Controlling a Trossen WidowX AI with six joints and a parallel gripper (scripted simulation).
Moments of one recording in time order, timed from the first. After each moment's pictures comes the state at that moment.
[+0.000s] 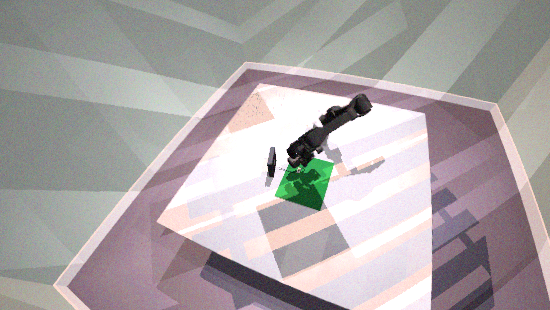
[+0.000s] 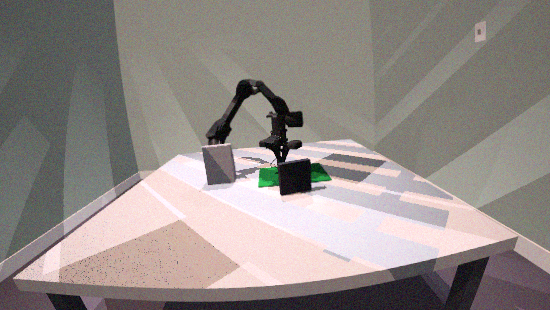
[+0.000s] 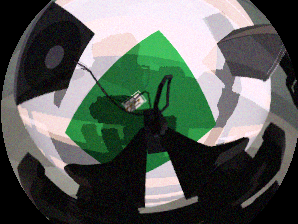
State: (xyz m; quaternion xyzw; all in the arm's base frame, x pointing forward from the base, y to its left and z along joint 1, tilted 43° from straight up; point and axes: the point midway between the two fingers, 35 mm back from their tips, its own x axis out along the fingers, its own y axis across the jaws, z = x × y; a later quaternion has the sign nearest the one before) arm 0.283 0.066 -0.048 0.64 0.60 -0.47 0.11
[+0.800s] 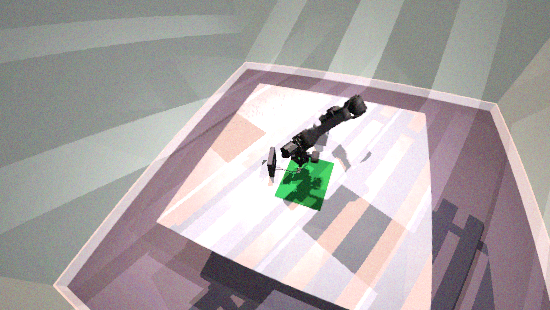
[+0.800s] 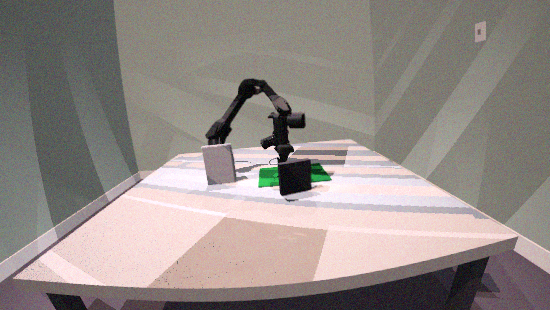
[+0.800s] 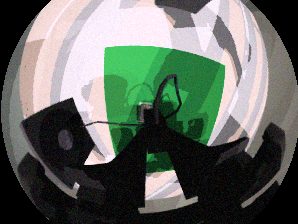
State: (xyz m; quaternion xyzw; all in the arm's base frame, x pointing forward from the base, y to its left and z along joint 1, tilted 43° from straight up) arm 0.292 0.051 -0.065 0.63 0.36 -0.67 -0.15
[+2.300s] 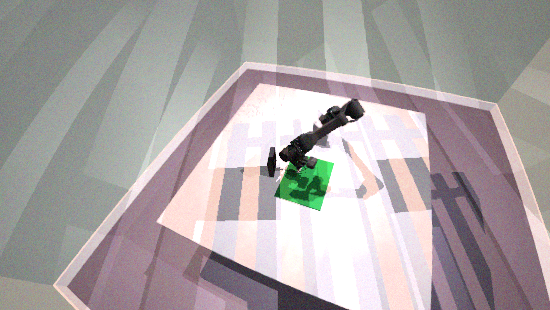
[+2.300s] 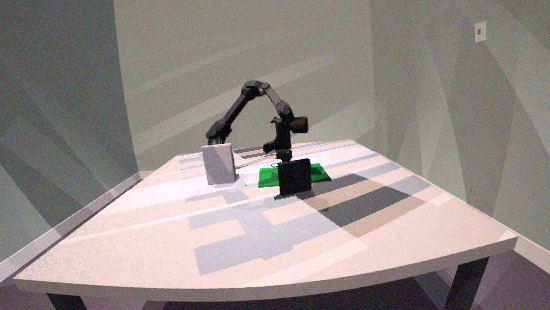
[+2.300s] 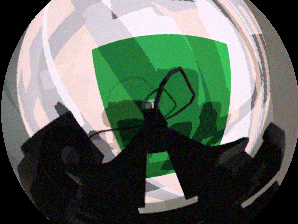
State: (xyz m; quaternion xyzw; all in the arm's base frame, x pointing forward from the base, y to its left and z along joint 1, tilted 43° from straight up) arm 0.299 0.059 -0.085 0.61 0.29 -0.70 -0.22
